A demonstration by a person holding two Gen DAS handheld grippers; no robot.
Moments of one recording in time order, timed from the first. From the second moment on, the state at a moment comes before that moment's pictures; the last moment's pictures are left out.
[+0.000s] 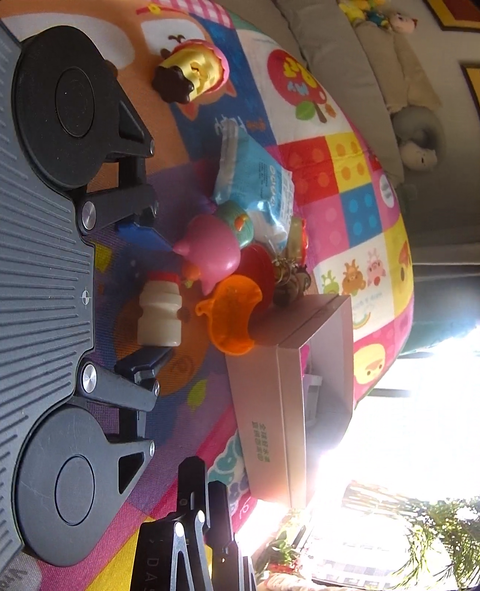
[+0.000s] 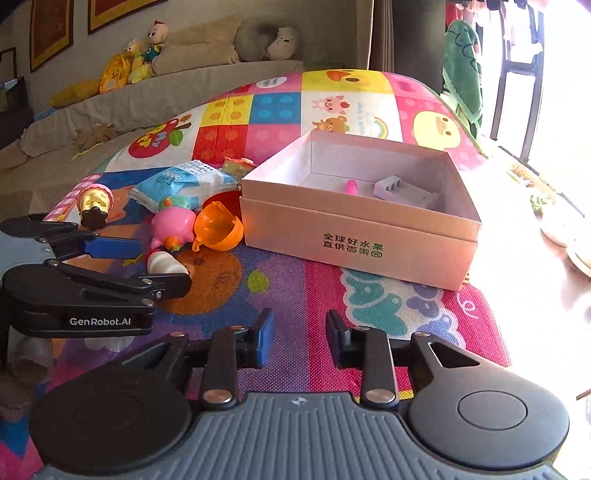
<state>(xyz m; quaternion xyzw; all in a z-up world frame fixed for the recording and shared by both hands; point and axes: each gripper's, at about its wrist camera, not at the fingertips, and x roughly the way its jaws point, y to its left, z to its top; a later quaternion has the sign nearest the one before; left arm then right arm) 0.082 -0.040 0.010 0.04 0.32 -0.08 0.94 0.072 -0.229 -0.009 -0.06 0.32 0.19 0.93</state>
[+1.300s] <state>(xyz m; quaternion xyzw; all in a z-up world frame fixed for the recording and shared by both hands) 0.034 0.016 0.008 0.01 0.31 -0.03 0.95 0.094 -0.162 -0.003 -0.10 0.31 0.26 0.91</state>
